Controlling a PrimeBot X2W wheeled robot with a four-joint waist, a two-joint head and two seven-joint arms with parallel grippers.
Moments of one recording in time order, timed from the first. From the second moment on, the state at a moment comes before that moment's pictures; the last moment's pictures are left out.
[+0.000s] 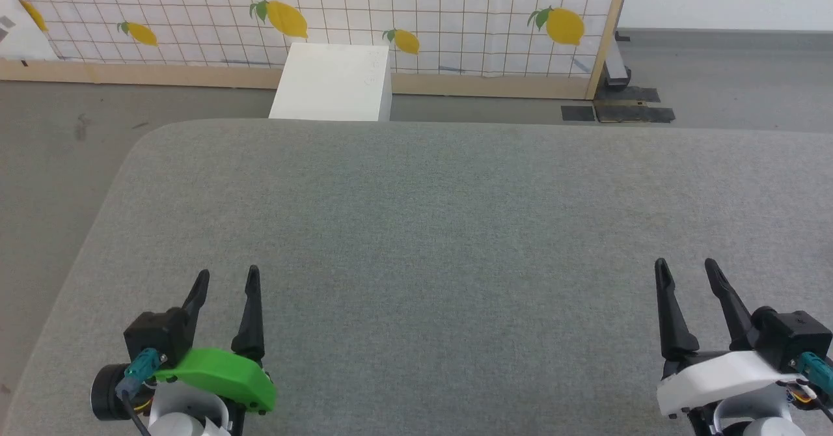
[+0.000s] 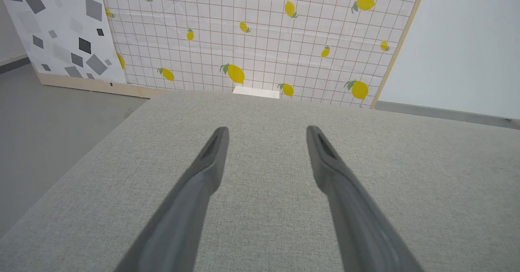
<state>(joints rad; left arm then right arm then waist) -0.07 0.34 -0.31 0.14 -0.52 0.16 -0.23 0.02 -0.05 -0.08 0.10 0.18 0.13 -0.16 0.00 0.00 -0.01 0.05</state>
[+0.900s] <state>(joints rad) -0.07 0.32 -0.29 0.14 -0.49 0.15 -0.21 0.02 -0.05 -0.07 0.10 0.17 0.13 -0.15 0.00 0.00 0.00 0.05</state>
